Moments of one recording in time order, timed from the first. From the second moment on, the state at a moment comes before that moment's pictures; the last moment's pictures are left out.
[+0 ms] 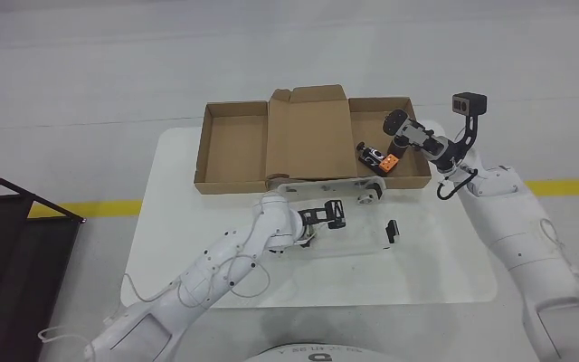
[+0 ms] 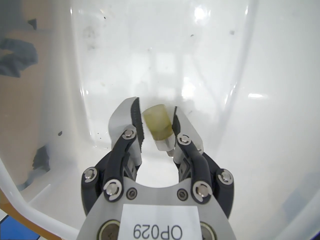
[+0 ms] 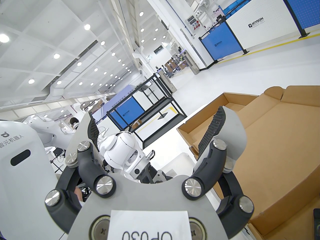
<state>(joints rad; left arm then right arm) 1.03 -1.37 -0.65 -1.46 1.32 -0.60 -1.04 -1.03 -0.93 1.16 -1.15 0.54 -1.01 0.81</state>
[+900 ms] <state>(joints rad) 1.24 -1.26 -1.08 -1.94 1.46 -0.51 -0.88 -1.03 -0.93 1.16 -1.15 0.54 -1.01 0.81</state>
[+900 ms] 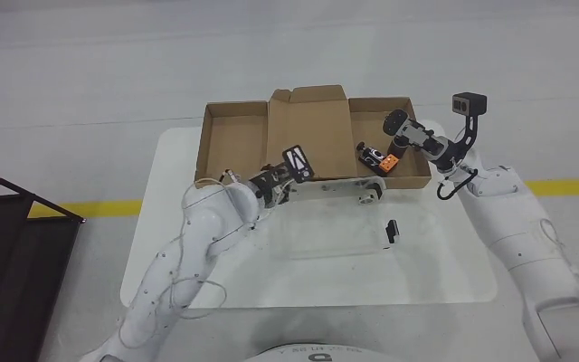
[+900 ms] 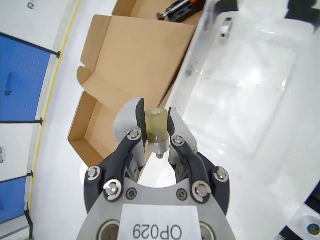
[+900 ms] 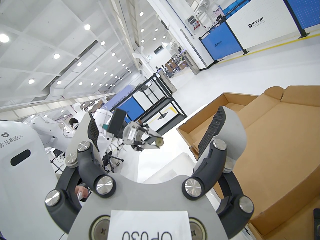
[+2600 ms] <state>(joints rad) 1.02 -1.26 -1.15 -1.42 1.48 -0.35 -0.76 -1.03 -0.93 1.16 -1.15 0.54 -1.01 0.81</state>
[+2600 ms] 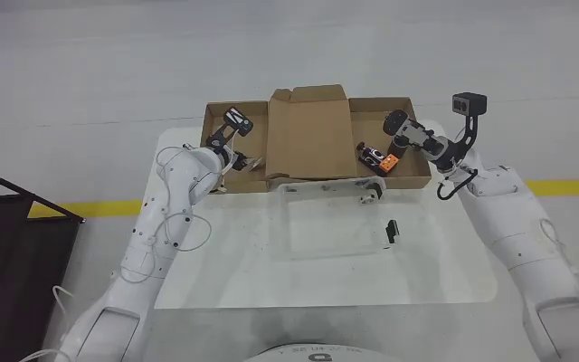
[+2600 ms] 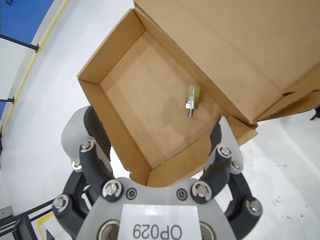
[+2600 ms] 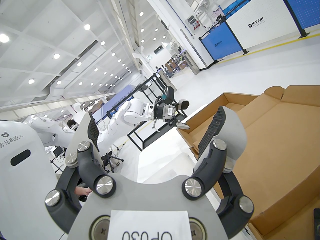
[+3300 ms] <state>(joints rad) 1.09 -1.24 -1.20 -1.53 1.40 -0.46 -0.59 -1.03 -0.93 1.16 -1.15 0.54 -1.01 0.81</state>
